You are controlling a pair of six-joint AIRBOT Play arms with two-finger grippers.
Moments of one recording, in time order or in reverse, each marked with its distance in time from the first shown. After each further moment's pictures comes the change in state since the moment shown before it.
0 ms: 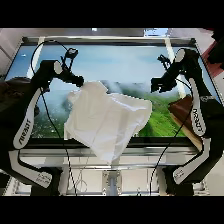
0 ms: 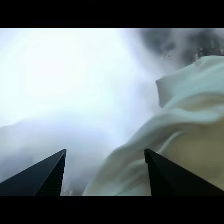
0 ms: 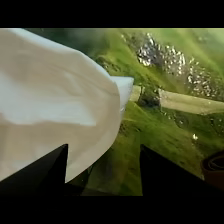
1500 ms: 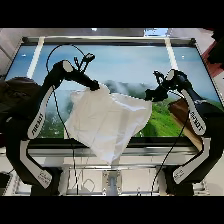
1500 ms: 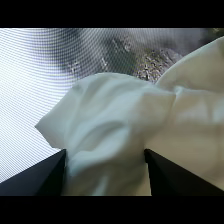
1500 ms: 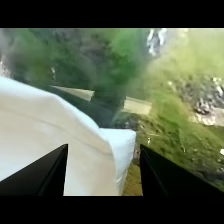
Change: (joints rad) left arm -0.047 -0.141 0.100 -0.334 -0.055 0.286; right arm -0.011 -0.008 -0.319 0.068 -0.397 -0.006
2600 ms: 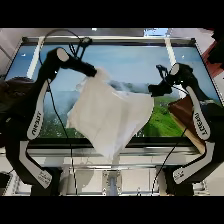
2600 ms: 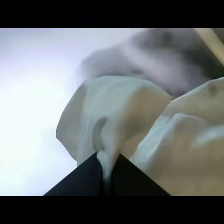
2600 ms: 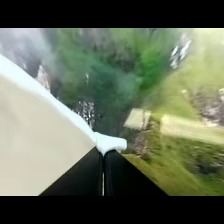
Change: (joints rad) left arm 0.000 0.034 0.272 0.054 -0.028 -0.088; right arm -0.002 0.106 0.097 -0.070 0.093 -0.032
